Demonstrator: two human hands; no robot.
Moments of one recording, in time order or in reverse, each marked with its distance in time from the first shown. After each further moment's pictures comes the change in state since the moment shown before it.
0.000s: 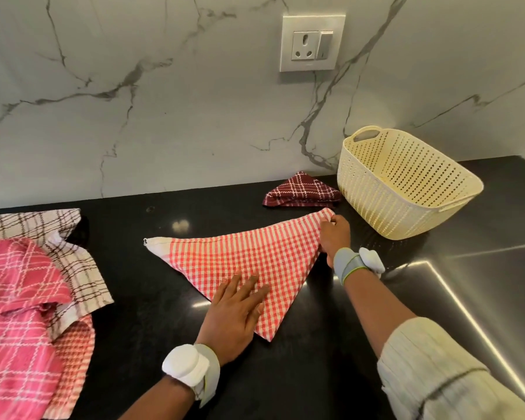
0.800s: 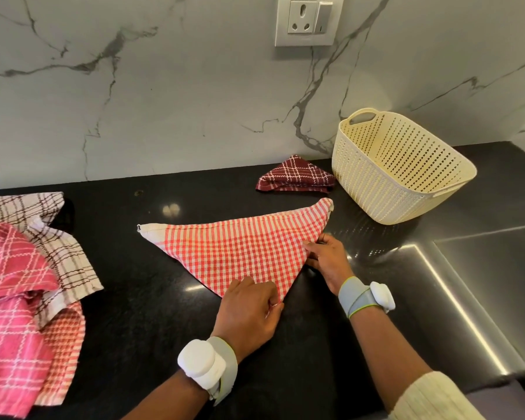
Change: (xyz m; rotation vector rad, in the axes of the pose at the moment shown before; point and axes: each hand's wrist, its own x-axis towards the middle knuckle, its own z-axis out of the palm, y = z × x) left_hand -0.008 0.041 -0.007 -0.184 0.199 0.081; right_hand -0.074 0.029 -0.032 0.182 -0.293 0.108
